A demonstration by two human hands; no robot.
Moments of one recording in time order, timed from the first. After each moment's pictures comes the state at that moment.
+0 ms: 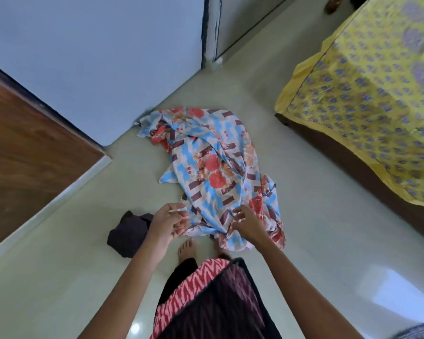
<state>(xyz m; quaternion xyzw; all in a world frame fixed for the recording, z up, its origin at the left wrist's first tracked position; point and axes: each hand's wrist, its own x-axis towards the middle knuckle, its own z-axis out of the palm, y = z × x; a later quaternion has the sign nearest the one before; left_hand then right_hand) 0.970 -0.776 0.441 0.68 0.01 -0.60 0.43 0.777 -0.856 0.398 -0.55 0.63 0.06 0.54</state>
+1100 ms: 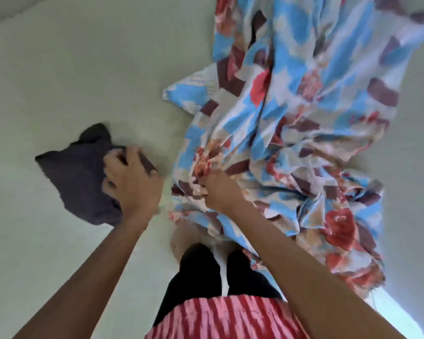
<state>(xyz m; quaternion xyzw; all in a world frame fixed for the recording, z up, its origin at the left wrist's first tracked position) 1.057 -0.782 -0.065 0.97 -0.01 -0.24 0.05 0.950 -0.887 -0.132 -0.87 0.16 0.35 0.31</state>
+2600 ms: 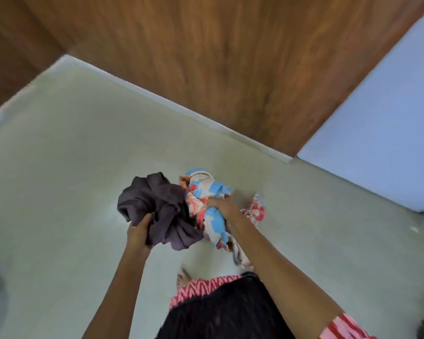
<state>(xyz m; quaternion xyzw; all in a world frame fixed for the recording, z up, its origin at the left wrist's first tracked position) 0.834 -0.359 0.488 0.47 0.49 -0.01 0.73 0.928 -0.557 0.514 -0.59 0.23 0.37 0.67</state>
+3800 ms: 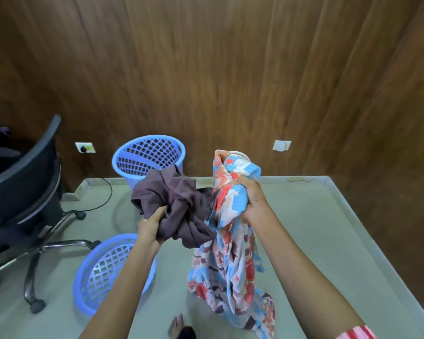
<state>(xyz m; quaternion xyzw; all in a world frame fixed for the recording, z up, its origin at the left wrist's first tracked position) 0.663 0.363 0.621 0.26 0.51 0.47 0.67 0.888 0.324 0.686 -0.42 -0.16 0.57 0.68</state>
